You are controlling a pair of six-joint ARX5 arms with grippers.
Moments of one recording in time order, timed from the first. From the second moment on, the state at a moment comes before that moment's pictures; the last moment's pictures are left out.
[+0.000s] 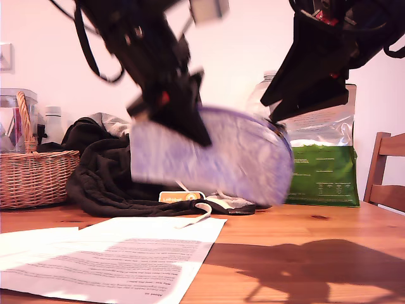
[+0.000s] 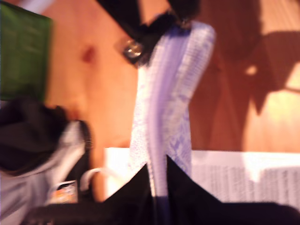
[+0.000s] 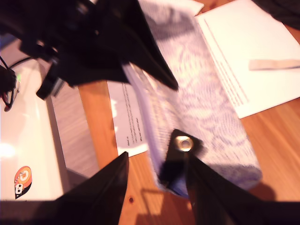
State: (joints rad) left arm -0.80 1.54 1.11 -0.39 0.07 1.04; right arm 0.34 1.37 1.01 -0.66 -0.73 -0.47
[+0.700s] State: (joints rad) left arm -0.80 1.51 1.11 -0.38 0.07 1.05; right arm 0.32 1.37 1.01 -0.67 -0.73 -0.47
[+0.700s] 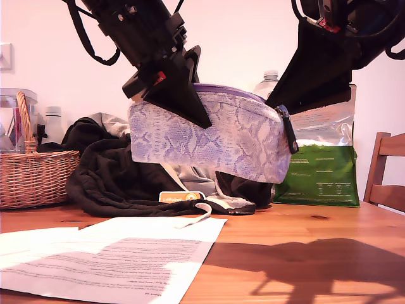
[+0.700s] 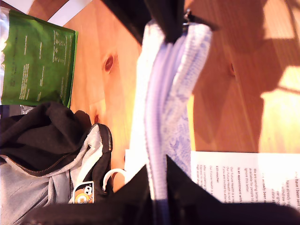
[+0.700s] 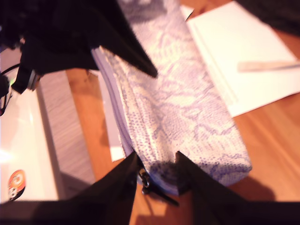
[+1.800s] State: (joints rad) left arm -0.65 1.51 1.11 -0.46 0.39 0.92; right arm 0.31 1.37 1.01 -0.76 -0.72 -0.36
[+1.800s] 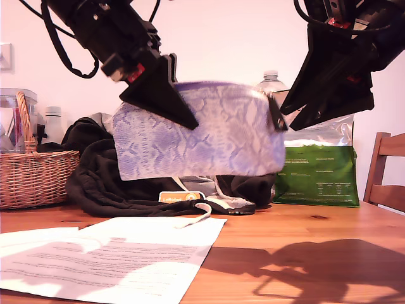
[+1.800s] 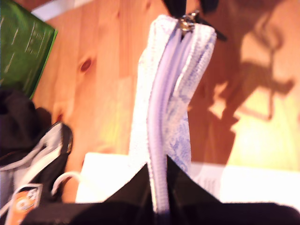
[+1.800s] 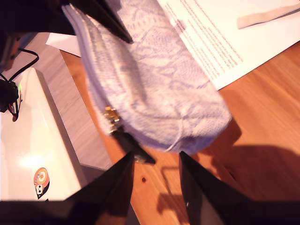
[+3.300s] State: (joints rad) left arm -0.61 1.51 1.11 -0.44 0.45 0.79; right arm 0.37 1.37 1.01 -0.79 -0.67 -0.34
